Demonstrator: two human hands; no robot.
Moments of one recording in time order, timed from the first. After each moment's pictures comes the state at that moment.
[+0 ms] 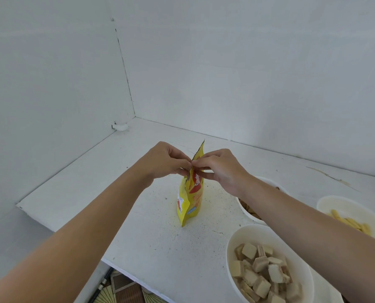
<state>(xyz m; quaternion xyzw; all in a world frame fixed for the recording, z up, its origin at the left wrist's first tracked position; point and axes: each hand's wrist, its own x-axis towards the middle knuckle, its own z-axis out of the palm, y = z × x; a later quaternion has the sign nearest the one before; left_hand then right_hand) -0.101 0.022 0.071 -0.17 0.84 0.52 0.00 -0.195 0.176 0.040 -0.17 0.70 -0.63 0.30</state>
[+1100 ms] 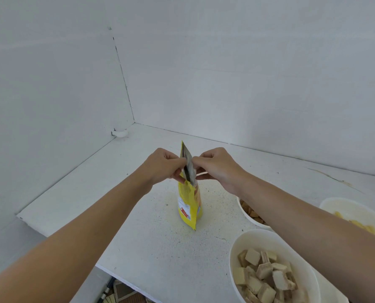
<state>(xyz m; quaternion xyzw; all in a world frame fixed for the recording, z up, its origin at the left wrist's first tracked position) -0.107 0.019 0.069 -0.21 0.85 0.48 -0.02 -0.200 0.165 0.049 -0.20 0.76 -0.57 0.25</state>
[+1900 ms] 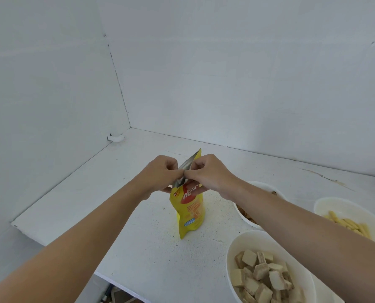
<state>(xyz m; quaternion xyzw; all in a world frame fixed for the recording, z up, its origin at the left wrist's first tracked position) -0.112 0.021 0.058 -0.19 0.86 0.47 -0.01 -0.189 0.165 0.049 -0.23 0.79 -0.51 0.24</state>
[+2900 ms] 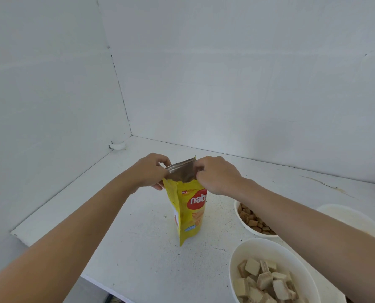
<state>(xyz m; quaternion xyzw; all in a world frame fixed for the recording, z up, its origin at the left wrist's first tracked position) -0.119 -0.015 0.076 -0.20 0.90 0.40 0.01 -0.198 0.168 0.067 -0.33 0.90 -0.25 0.10</state>
